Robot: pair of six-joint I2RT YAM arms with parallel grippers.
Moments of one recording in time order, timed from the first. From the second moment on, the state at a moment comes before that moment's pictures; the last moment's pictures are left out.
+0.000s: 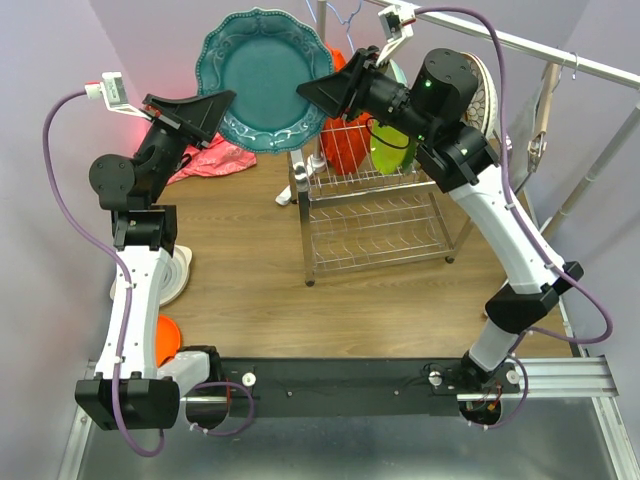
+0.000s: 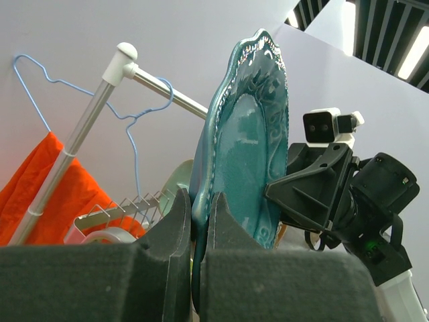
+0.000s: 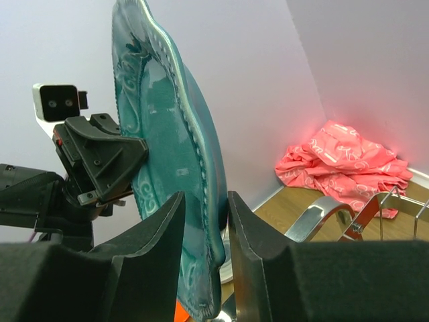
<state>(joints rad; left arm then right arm) 0.01 1.10 1.27 0.49 0.55 -1.05 0.70 1.72 2.21 -0.27 -0.32 0.52</state>
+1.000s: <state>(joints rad) 0.01 1.09 1.25 0.59 0.50 -1.12 0.70 1.77 2.35 -0.38 -0.31 0.31</state>
